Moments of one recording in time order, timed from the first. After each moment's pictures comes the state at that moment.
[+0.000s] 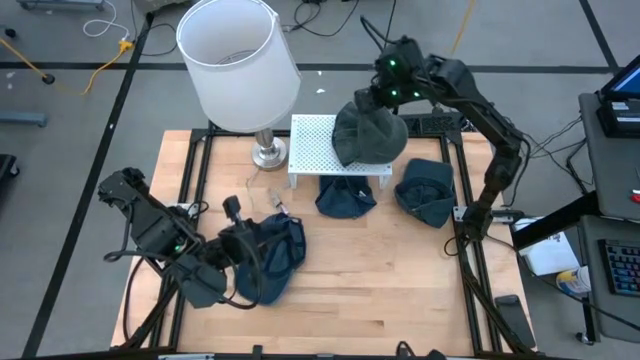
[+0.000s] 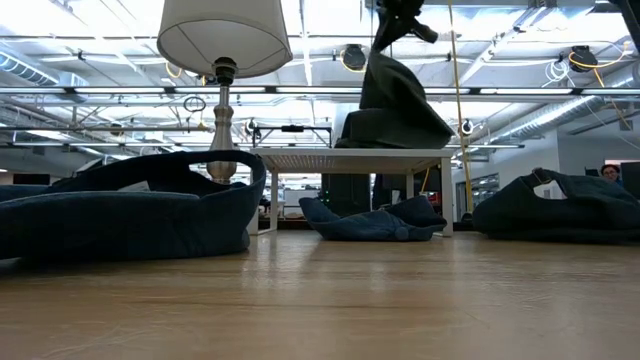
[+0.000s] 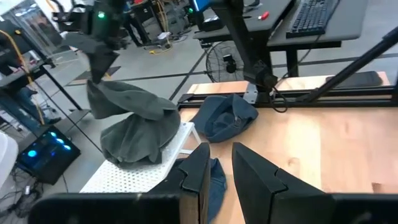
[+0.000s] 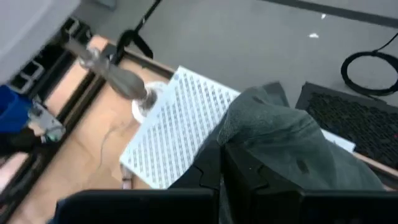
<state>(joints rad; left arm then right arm) -0.69 1.56 1.84 -0.94 -1.07 -0.32 -0.58 1.76 2.23 -1.24 0.04 0.51</state>
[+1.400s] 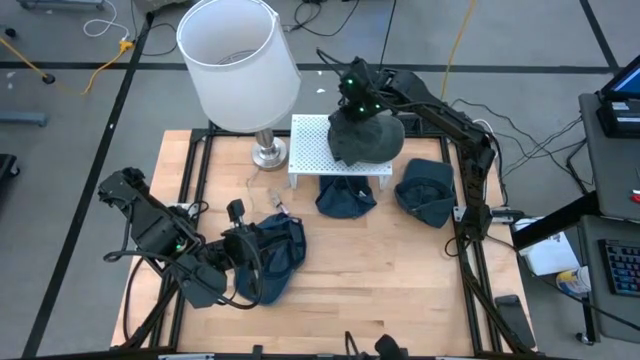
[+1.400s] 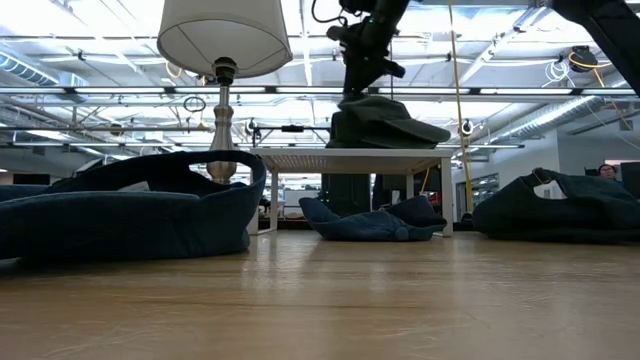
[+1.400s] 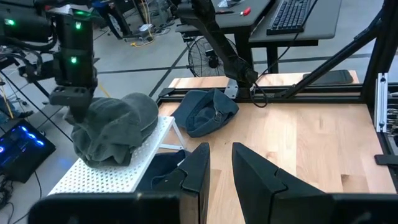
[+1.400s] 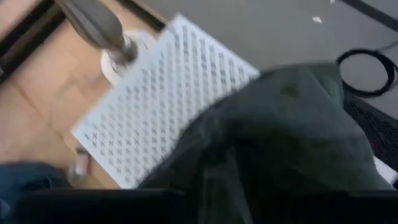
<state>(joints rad) -0.69 1.57 1.84 -0.93 -0.98 -0.35 -0.53 1.96 2.23 -1.23 0.06 0.34</state>
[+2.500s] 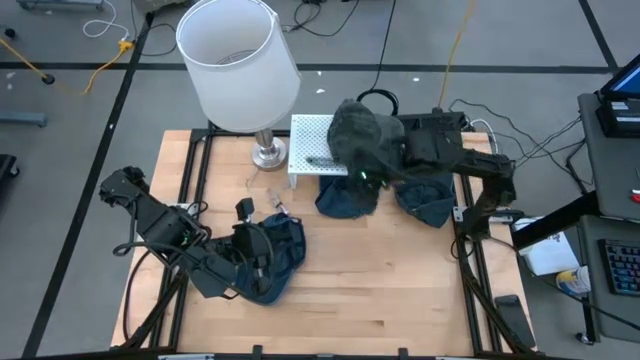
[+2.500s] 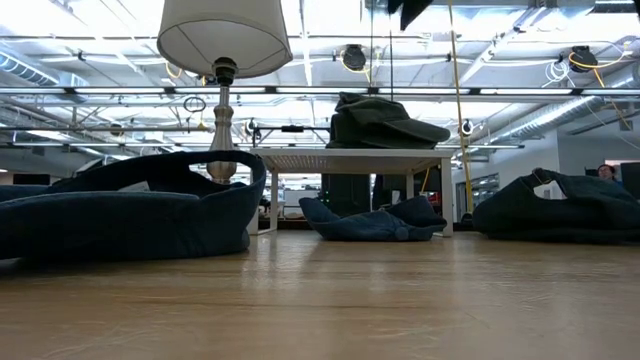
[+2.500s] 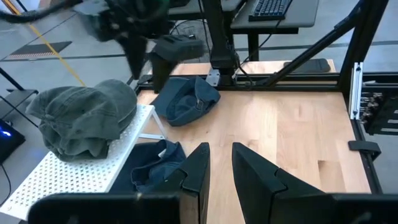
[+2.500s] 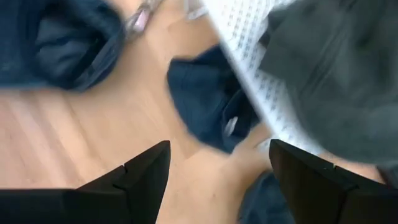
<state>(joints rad) -0.63 1.57 1.84 -0.93 -0.84 -0.36 0.01 1.79 2.16 -1.60 0.28 0.47</state>
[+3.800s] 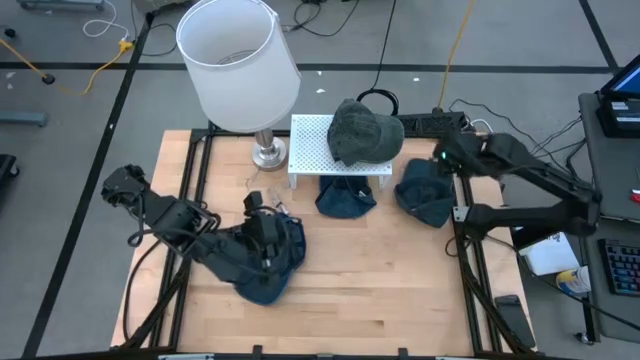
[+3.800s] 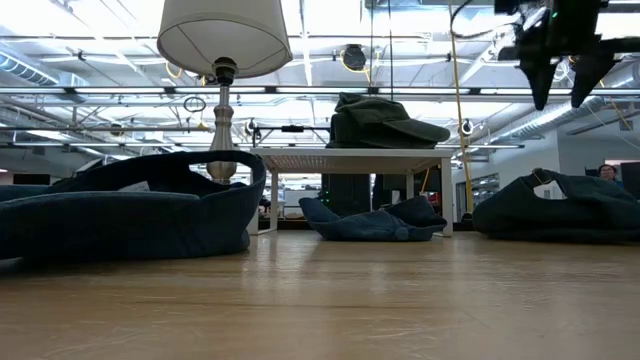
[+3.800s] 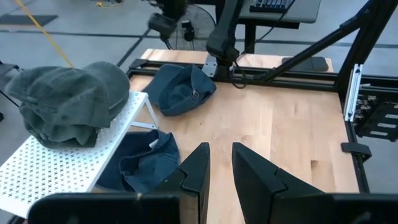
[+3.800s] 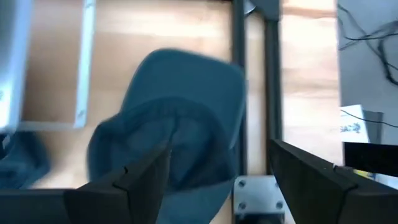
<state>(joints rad) -0.55 1.57 1.84 -0.93 -0.72 -0.40 -0.53 0.98 1.13 -1.54 0.42 0.98</state>
